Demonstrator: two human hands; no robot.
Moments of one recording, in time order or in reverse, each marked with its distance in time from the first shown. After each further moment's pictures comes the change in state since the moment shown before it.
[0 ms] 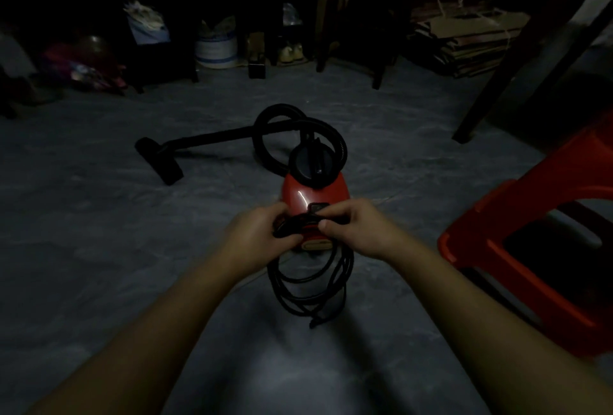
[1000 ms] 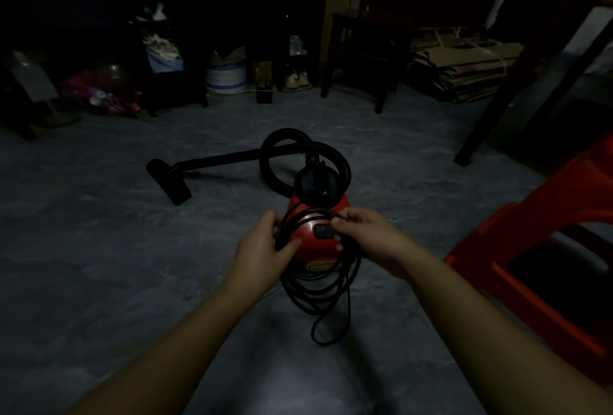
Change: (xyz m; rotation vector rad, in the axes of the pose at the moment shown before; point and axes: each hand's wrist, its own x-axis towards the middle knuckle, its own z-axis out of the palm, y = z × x) left_hand -0.008 0.011 0.006 -0.314 0.208 -0.157; right_hand 0.009 -0.007 -0.009 0.340 -0.011 0.158
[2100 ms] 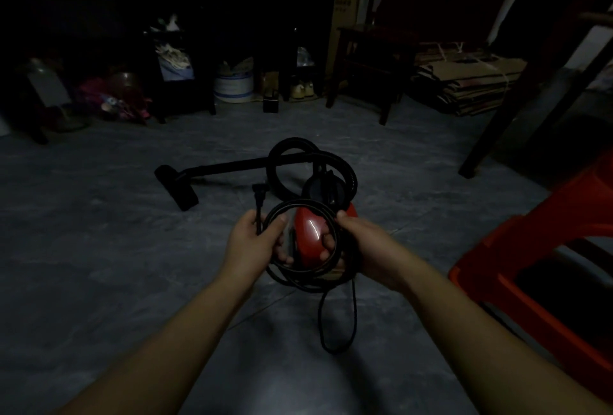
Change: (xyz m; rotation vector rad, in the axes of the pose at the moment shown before) left_hand 0.006 0.018 -0.034 -0.631 0.114 -0.272; right_hand 0.000 -0.009 0.027 0.287 -0.049 0.077
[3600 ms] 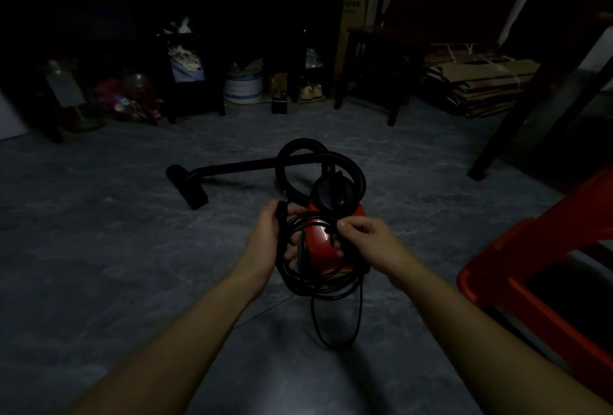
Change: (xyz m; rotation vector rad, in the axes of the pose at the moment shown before) left_hand -0.008 0.017 0.002 -0.207 -0.251 -0.144; right_hand 0.008 0.010 -0.001 -0.343 0.103 -0.257
